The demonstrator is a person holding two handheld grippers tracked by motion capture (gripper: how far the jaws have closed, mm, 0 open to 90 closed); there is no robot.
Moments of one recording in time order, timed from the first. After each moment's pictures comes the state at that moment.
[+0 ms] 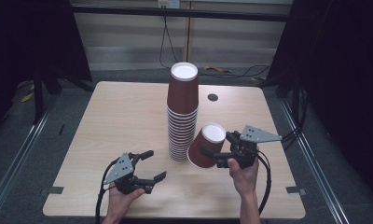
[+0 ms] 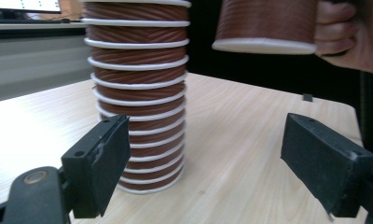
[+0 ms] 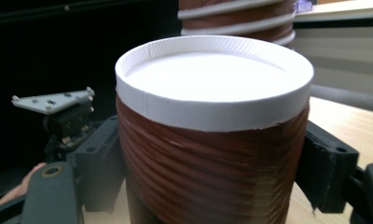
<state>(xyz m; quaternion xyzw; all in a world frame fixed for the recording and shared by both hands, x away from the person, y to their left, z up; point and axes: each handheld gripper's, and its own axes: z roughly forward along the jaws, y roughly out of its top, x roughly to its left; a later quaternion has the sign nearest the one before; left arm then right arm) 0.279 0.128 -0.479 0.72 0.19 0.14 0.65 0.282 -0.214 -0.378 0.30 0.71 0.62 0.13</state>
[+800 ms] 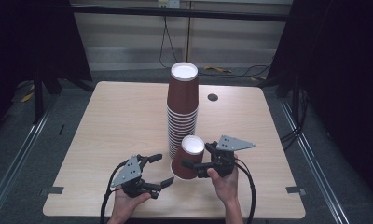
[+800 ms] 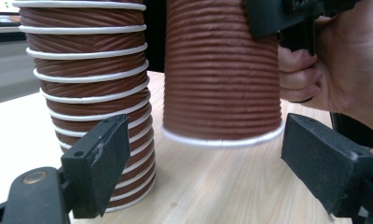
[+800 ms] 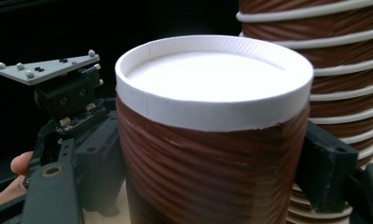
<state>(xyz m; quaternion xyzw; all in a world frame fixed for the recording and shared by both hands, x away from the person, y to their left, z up) 0.272 0.110 -0.475 0.73 0.15 0.11 0.65 0.284 -0.172 -0.418 0.29 0.72 0.62 0.08</state>
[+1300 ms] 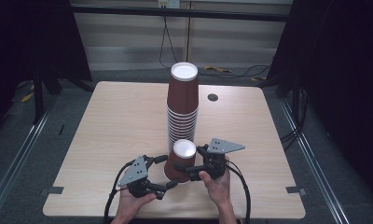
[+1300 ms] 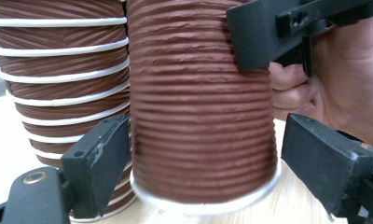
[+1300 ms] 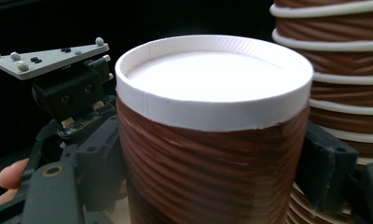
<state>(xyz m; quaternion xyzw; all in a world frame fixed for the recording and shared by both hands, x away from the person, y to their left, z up) 0.273 0.096 -0.477 0.74 0.15 0.10 0.64 0.286 -0.153 -0.431 0.28 0.73 0.62 0.06</state>
